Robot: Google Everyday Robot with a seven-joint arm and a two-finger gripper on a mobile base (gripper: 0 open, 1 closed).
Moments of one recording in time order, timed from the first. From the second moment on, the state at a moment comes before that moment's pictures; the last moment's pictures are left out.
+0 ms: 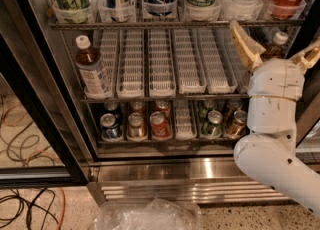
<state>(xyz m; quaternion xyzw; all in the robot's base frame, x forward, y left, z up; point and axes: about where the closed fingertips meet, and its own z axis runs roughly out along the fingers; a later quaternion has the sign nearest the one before) 0.536 -0.252 1.035 0.05 0.40 -0.08 0.91</state>
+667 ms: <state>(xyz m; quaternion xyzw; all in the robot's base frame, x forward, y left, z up) 0.536 -0.252 1.035 0.05 0.40 -0.08 0.91</state>
